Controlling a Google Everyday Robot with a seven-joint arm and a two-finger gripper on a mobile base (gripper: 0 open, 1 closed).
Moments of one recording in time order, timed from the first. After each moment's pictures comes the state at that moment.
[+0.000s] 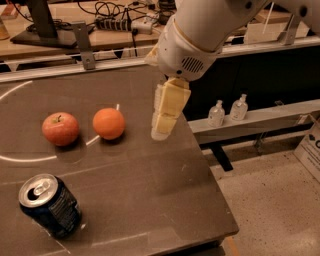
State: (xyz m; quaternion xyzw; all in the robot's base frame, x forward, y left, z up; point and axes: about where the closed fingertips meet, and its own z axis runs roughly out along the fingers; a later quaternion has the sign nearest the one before) arm 0.475 0.007 0.967 -0.72 0.64 0.10 0.23
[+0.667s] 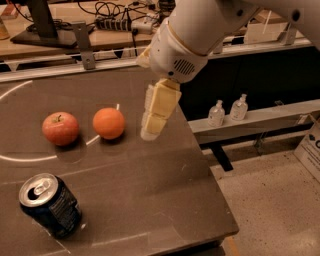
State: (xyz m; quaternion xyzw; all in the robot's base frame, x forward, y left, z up) arm 0.474 0.034 0.964 -0.72 0.63 0.14 0.25
